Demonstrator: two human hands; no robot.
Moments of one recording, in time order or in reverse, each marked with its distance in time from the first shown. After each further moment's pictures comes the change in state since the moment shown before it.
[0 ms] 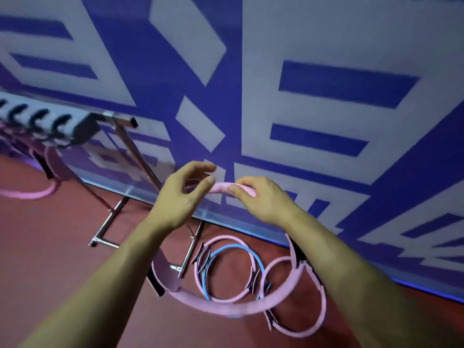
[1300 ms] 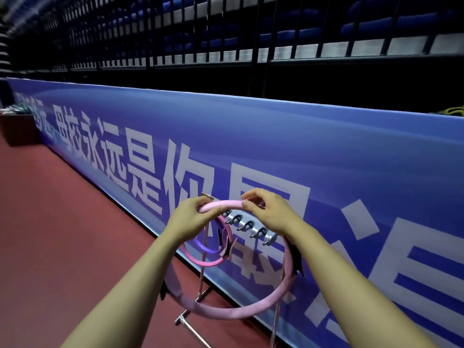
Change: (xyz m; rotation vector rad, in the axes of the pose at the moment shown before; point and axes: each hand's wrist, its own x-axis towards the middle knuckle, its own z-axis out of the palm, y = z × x) left_hand -0.284 0.106 -0.545 0.274 0.493 0.101; right_hand -0.074 -0.623 0.093 -0.079 0.031 -0.525
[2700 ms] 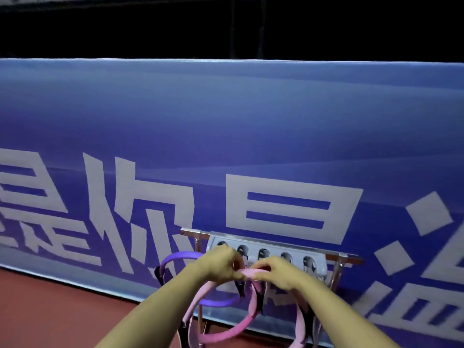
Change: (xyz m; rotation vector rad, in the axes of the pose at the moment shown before) left_hand 0.372 -0.331 0.119 0.401 -0.987 0.450; right_hand 0.301 0.222 0.245 0.020 -0.214 0.580
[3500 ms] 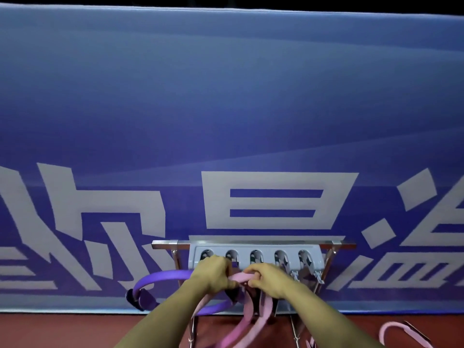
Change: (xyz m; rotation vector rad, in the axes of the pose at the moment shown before) left_hand 0.100 -0.065 0.056 0.042 -0.098 -0.084; right_hand 0.079 0.063 0.038 -0.007 0.073 0.317
